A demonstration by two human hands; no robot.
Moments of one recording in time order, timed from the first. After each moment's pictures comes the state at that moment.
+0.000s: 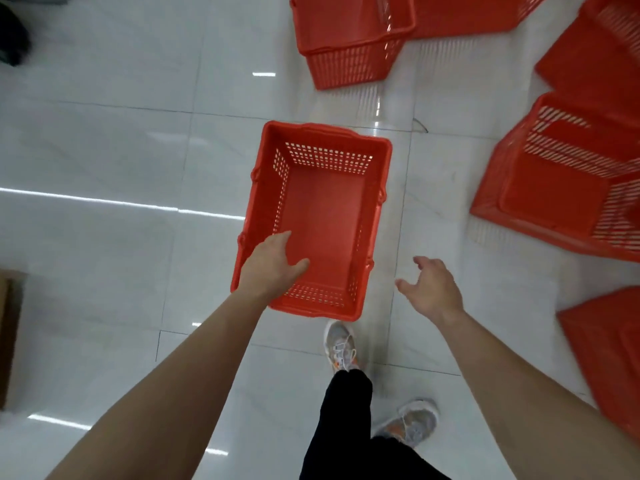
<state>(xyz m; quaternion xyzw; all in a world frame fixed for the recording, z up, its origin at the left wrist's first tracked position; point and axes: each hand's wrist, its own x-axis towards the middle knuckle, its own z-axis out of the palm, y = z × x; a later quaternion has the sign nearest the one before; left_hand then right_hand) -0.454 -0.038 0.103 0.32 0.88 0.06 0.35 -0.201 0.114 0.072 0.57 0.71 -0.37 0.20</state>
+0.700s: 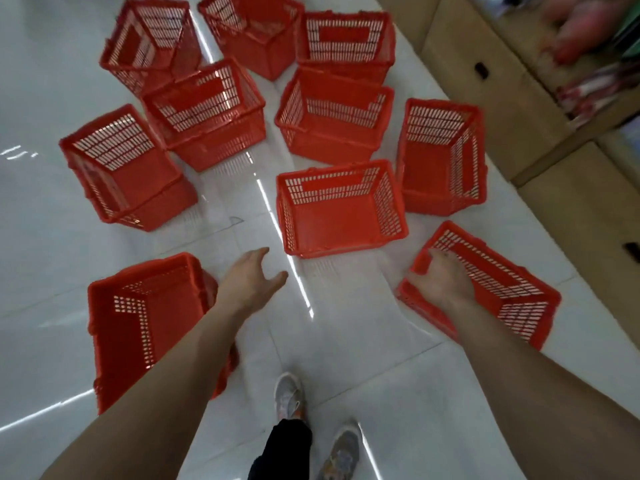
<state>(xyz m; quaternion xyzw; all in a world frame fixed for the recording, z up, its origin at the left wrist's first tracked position) -0.135 0.218 0.281 0.56 0.77 0.04 0.30 0.213 0.272 0.272 0.76 0.58 -0.28 0.05</state>
